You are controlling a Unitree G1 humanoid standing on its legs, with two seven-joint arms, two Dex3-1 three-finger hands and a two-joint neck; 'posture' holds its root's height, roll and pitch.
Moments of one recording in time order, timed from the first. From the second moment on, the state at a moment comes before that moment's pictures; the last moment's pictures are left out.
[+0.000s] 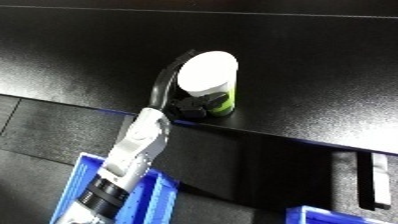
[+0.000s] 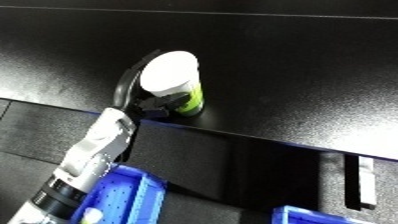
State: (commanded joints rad) left arm -0.74 0.45 -0.27 0.31 -0.85 -0.05 0.09; right arm -0.23 -0.36 0.35 1.13 0.70 -0.04 0.26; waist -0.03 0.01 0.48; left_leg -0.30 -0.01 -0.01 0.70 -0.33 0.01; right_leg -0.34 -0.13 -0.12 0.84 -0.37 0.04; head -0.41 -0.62
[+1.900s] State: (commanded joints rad) left arm -0.34 0.63 0.30 1.17 -1.24 -0.42 0.34; right arm -0.17 -0.36 0.30 1.17 0.71 -0.10 0.28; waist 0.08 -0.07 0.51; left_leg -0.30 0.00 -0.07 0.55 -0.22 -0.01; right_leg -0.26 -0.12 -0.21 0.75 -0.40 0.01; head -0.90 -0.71
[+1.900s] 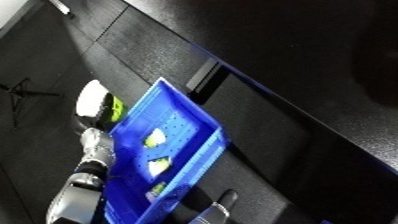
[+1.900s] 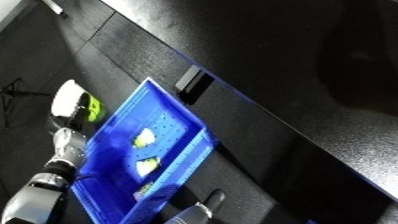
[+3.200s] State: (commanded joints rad) left arm -0.32 0.59 0.09 1.21 -0.80 -0.23 -0.06; right arm -0.16 -0.39 0.31 1.12 0.79 -0.11 0.25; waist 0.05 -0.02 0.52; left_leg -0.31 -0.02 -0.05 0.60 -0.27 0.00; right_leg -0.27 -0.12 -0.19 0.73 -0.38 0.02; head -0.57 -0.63
